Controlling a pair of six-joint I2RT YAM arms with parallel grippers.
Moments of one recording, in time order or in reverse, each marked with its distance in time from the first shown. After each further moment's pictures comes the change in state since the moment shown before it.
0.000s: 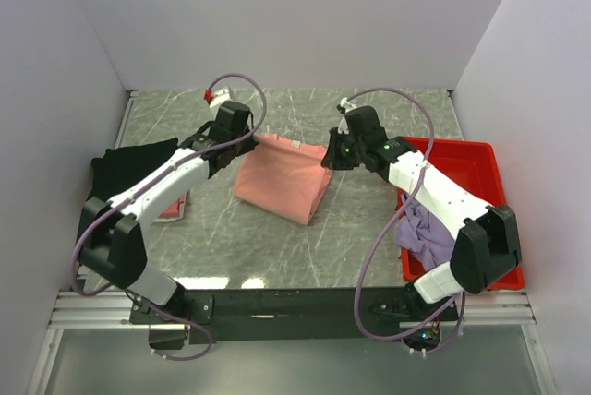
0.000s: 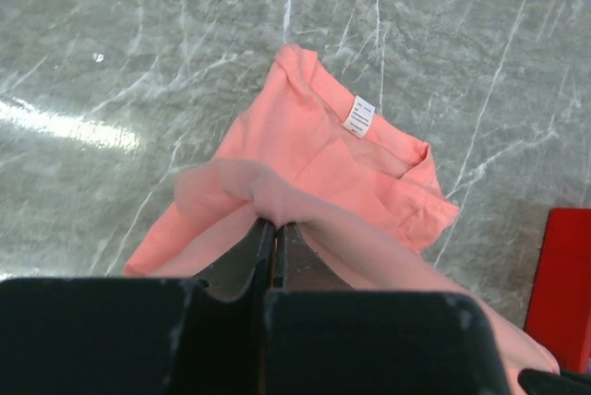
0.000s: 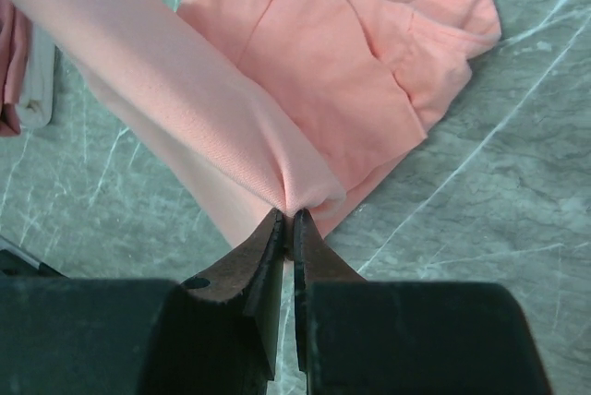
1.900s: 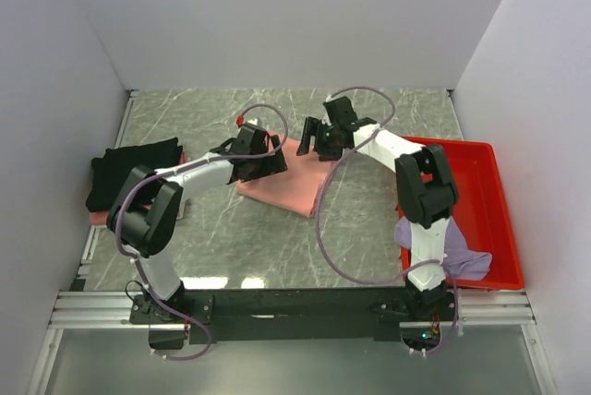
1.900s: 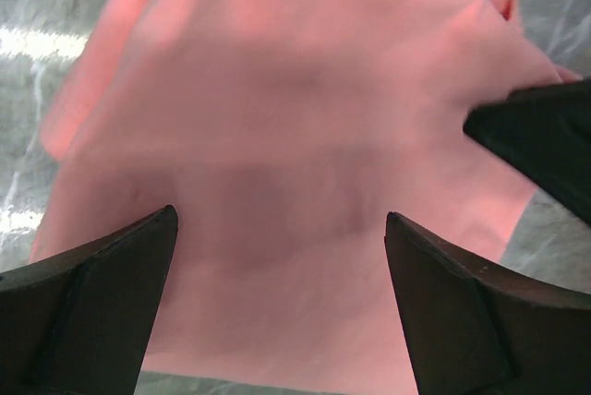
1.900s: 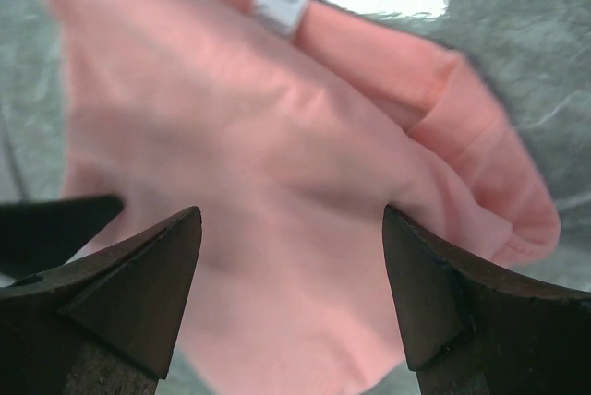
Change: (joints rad) left arm -0.020 0.277 -0.077 0.187 0.274 0.062; right arm -0.086 0.526 0.277 0.123 -0.123 0.101
